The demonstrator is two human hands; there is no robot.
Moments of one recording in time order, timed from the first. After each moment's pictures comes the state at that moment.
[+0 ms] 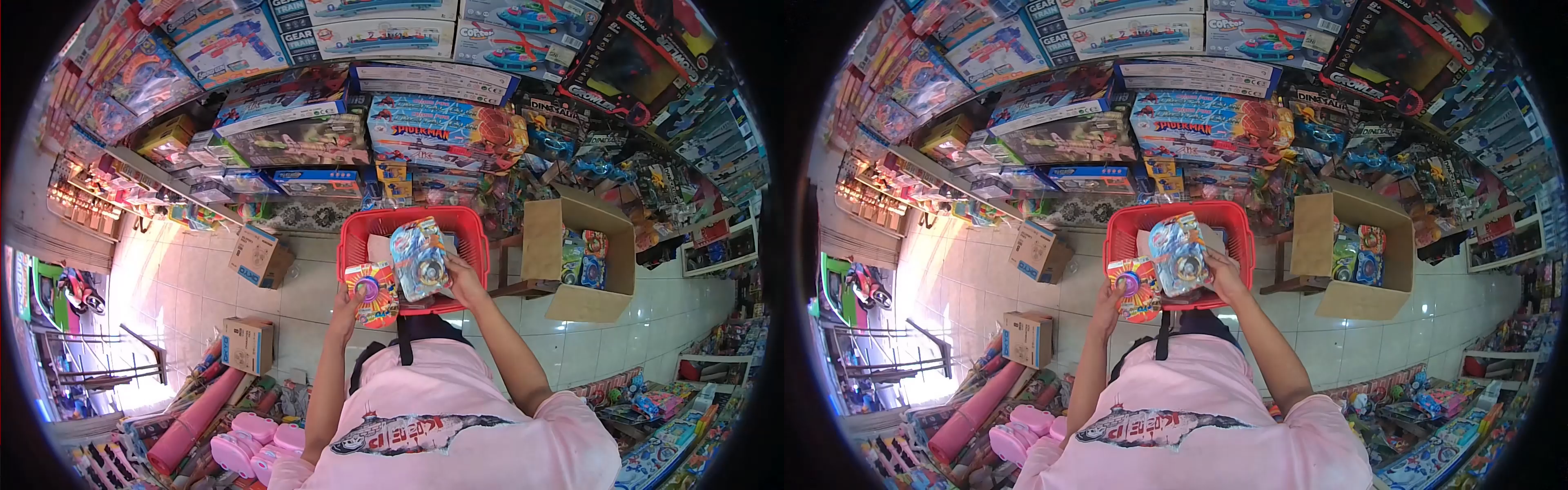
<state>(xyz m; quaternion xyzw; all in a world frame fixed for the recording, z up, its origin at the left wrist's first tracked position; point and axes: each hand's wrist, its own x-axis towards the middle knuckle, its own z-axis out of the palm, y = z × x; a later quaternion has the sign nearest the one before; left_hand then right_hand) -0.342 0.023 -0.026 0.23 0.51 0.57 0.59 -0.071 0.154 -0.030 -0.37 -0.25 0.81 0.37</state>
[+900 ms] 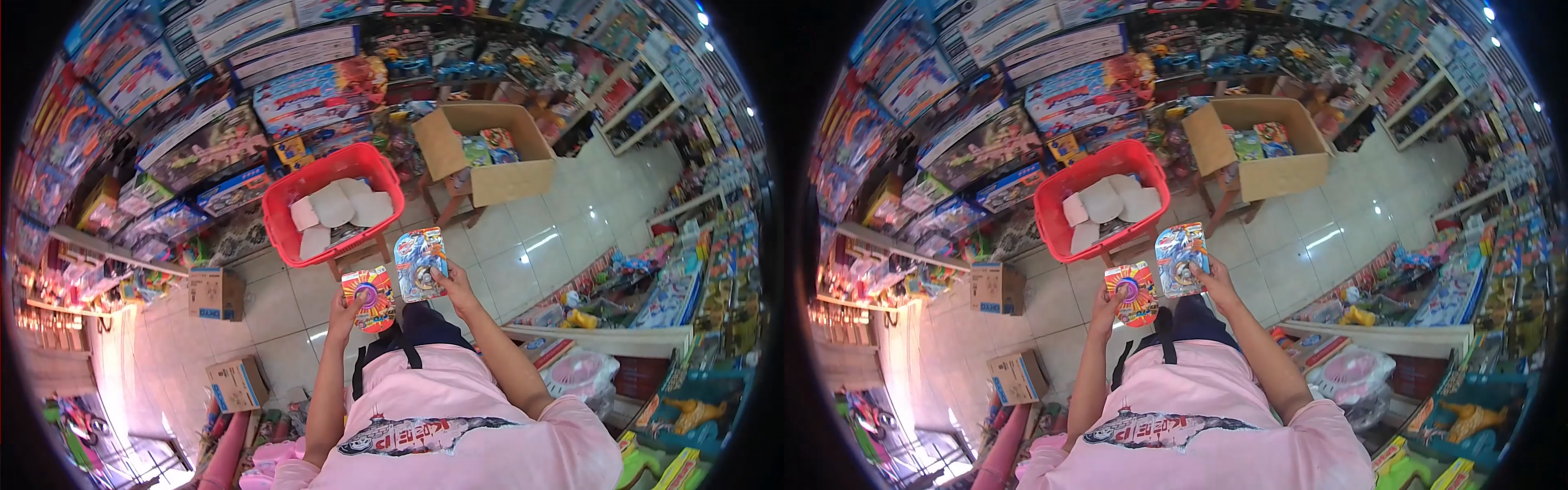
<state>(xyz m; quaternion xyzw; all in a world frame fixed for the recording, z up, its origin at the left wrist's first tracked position) -0.259 -0.123 -0.027 0.35 0.46 0.43 0.69 0.021 -0.135 0.006 -0.54 -0.31 0.61 0.49</state>
